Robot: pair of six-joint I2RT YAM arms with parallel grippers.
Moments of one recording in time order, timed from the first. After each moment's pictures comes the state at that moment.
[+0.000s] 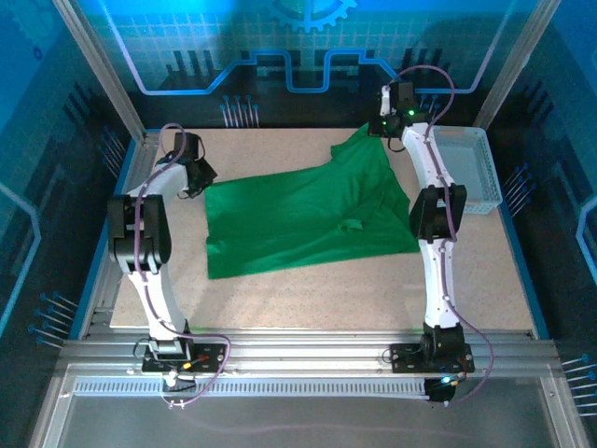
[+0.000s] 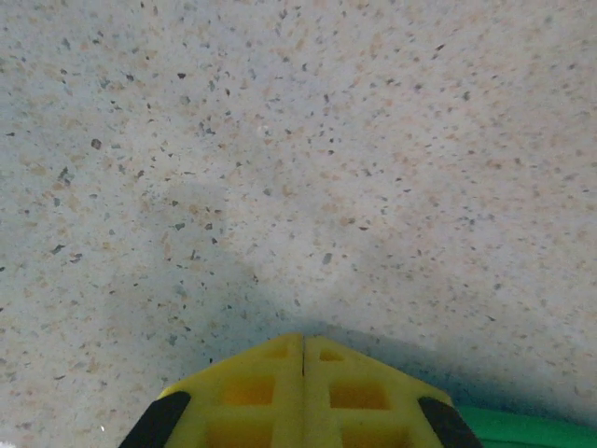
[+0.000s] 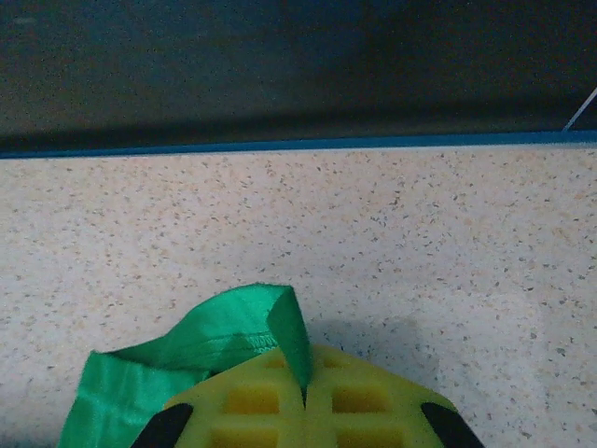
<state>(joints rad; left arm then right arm) 0.08 1.97 1.45 -0.46 -0.02 -0.69 0.09 2.54 2.59 -0.85 -0.14 0.17</state>
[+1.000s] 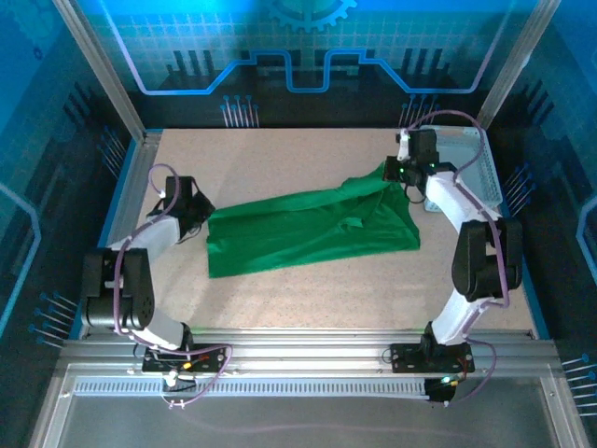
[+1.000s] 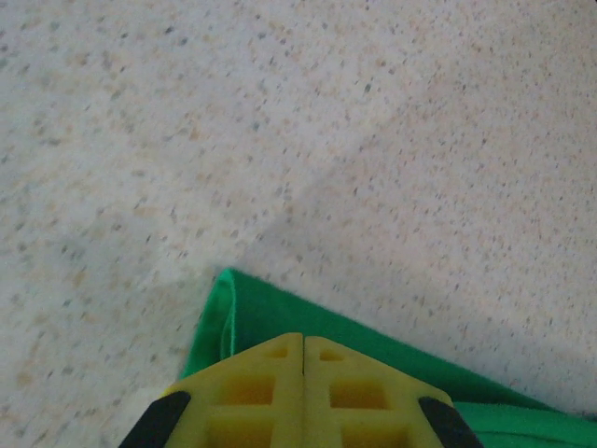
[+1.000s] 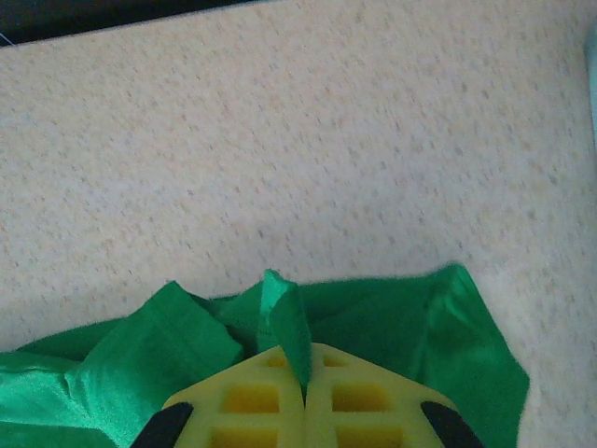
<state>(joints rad) 0.06 1.50 0.81 -0.15 0.03 -0.77 0.07 1.72 1.29 -0.35 -0.12 0.21</state>
